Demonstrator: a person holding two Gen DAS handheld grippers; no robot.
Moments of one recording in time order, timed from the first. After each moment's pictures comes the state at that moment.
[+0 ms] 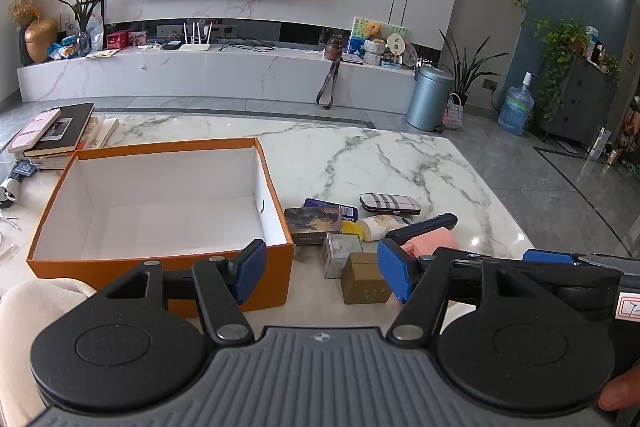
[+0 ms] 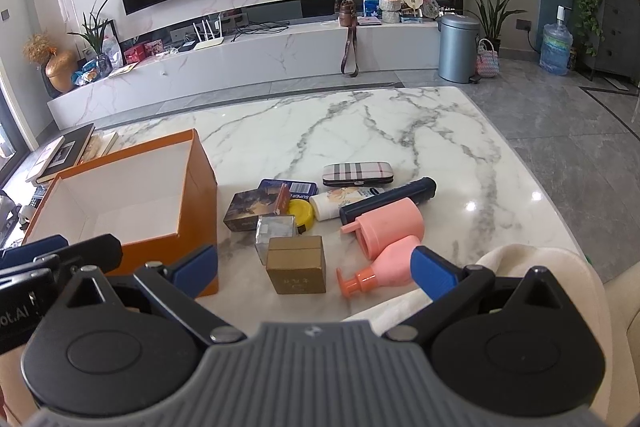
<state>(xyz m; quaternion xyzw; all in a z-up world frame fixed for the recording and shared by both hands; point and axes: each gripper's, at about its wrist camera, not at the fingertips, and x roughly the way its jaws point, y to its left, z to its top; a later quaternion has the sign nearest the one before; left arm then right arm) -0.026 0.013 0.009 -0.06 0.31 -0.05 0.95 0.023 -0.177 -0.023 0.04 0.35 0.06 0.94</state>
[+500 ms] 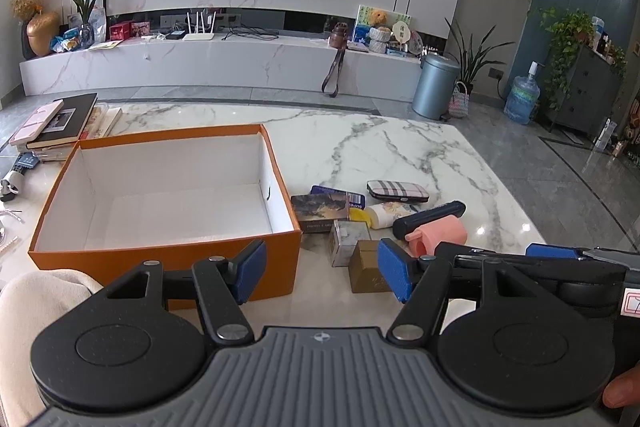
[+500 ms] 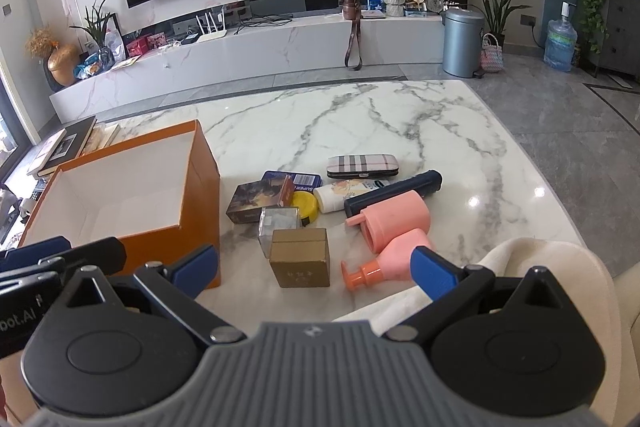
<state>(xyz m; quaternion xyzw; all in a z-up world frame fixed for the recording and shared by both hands) -0.022 0.016 0.003 -0.06 0.34 -0.04 0.94 0.027 -0.175 -0.029 0.03 0.36 0.06 0.93</state>
